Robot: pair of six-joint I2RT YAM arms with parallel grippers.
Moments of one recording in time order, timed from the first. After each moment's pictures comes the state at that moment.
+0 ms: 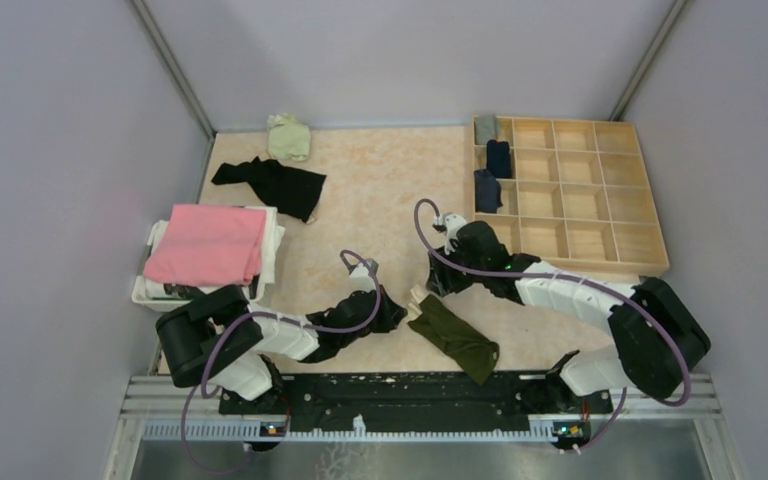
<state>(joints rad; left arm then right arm) -1.04 1.47 0.29 0.66 -0.25 -0.96 0.70 1.34 0.67 -0.08 -0.16 0.26</state>
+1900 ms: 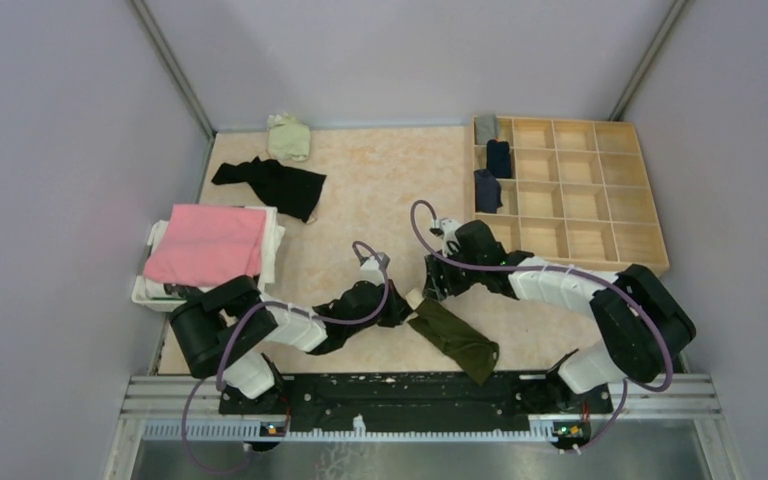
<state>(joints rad) -0.99 1.55 0.35 0.71 -0.13 -0.86 0.66 1.45 0.69 -0.06 -0.28 0.26</state>
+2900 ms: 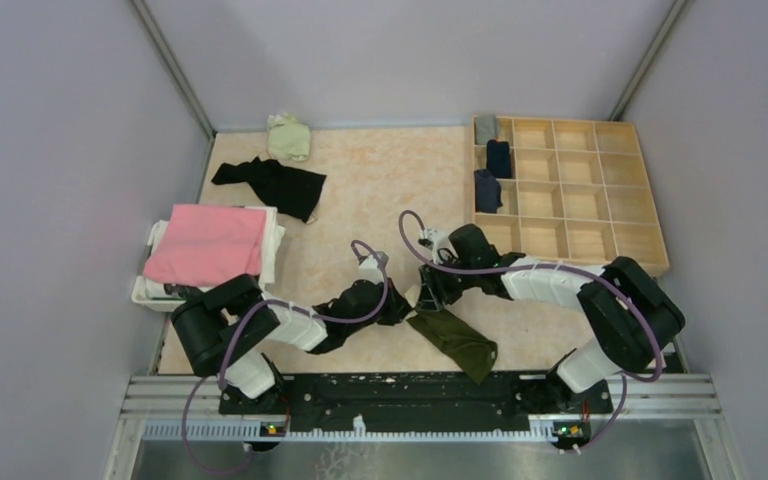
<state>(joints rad) -0.97 1.56 0.35 0.73 -0.12 -0.86 0.68 1.52 0.69 -0.03 -0.49 0.20</state>
